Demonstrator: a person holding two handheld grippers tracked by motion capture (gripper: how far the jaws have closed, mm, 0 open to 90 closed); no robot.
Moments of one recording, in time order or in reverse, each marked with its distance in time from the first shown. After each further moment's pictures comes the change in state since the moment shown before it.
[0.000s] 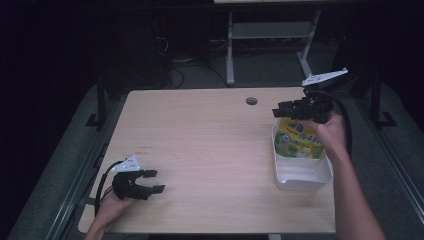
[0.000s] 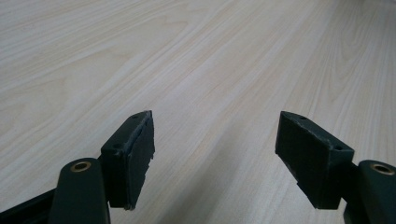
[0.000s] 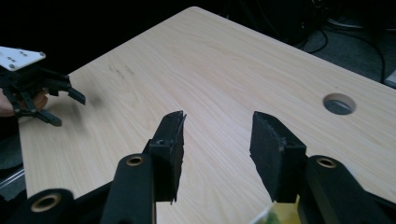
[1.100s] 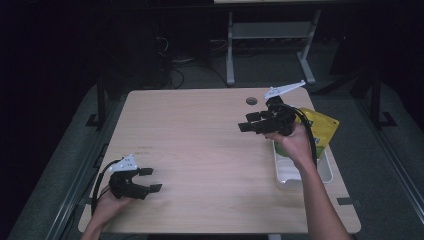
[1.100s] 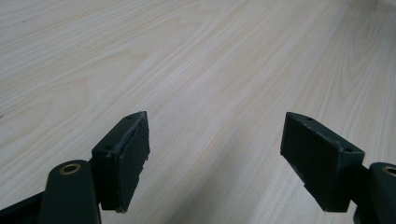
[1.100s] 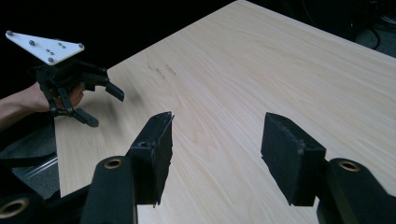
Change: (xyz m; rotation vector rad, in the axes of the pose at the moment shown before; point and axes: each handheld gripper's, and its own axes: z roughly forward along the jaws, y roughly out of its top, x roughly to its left) left arm 0.002 0.001 -0.007 0.006 0.038 0.010; right arm 0.060 0.006 0.065 0.021 0.109 -0.031
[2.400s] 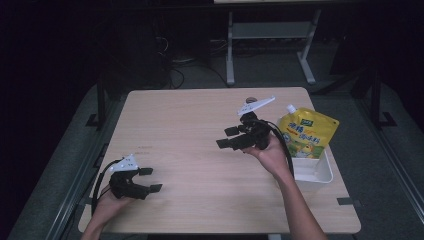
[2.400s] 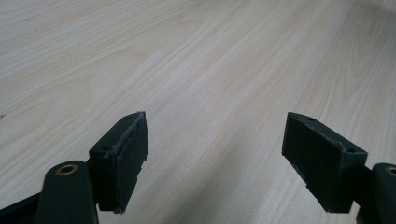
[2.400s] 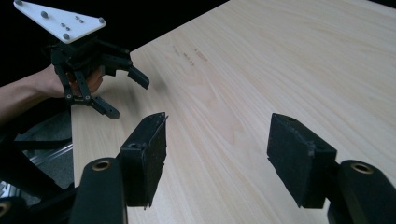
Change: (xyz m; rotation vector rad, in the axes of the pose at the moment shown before) left arm 0.000 0.000 0.001 0.007 0.008 0.004; right arm 0.031 -0.012 0.058 0.049 0.080 -0.026
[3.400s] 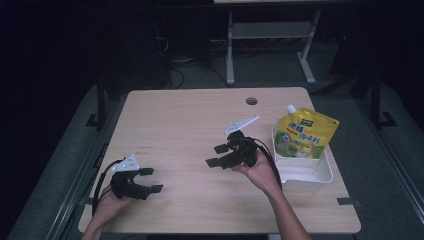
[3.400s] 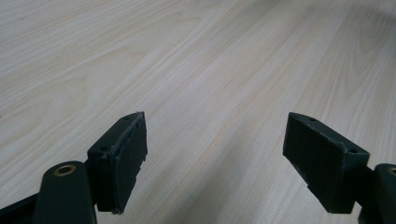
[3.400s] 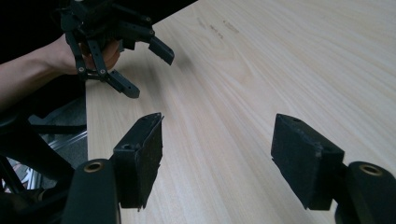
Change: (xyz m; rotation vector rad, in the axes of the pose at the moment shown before) left arm -0.002 0.001 0.003 0.013 0.003 0.008; right arm 0.021 -0.029 0.041 0.050 0.070 0.001
